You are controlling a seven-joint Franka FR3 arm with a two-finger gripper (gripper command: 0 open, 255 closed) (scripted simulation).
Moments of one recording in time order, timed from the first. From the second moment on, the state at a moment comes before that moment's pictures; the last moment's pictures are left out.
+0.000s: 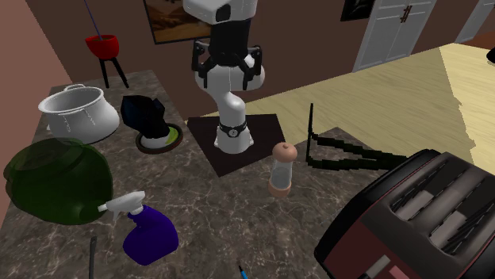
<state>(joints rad) -0.02 -0.75 0.07 -2.35 -0.08 1.42 -0.03</state>
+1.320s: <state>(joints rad) 0.11 -0.49 0.26 -2.53 0.15 1.96 0.12</state>
